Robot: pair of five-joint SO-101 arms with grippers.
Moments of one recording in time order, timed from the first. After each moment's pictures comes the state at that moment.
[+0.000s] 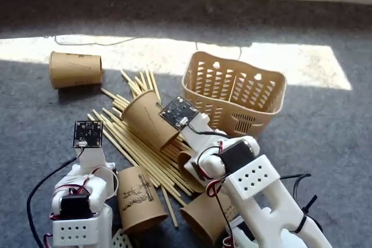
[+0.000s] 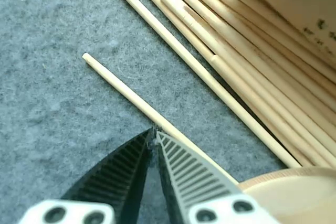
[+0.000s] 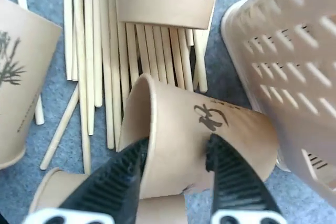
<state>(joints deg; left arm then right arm) -9.0 -103.6 96.0 75.8 2.9 -37.1 -44.8 49.5 73.0 19.0</state>
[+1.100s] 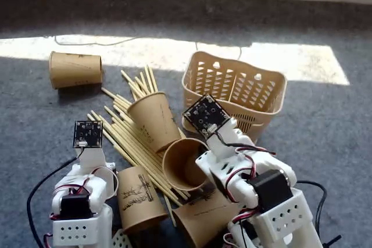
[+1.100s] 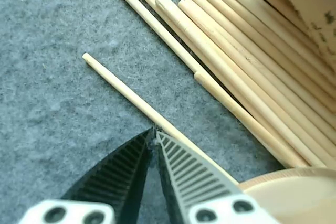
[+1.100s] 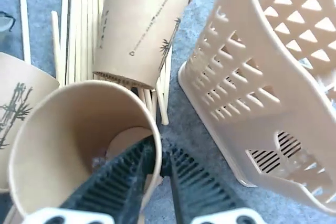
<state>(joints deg) -9.0 -103.6 96.0 75.8 2.9 -32.4 -66.2 49.5 74.5 19.0</state>
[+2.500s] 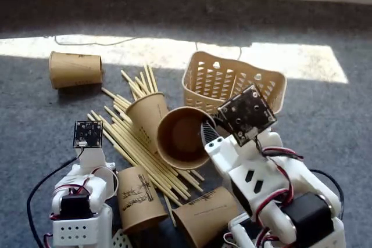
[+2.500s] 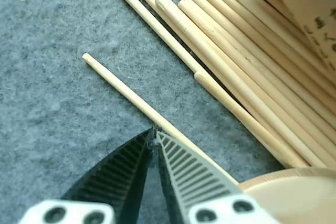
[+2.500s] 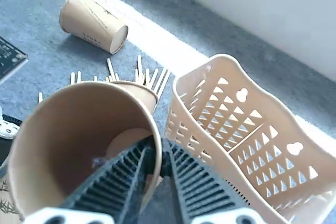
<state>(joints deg) -9.0 -103.6 96.0 75.8 2.9 -31.7 -66.9 24.8 78.0 14.0</state>
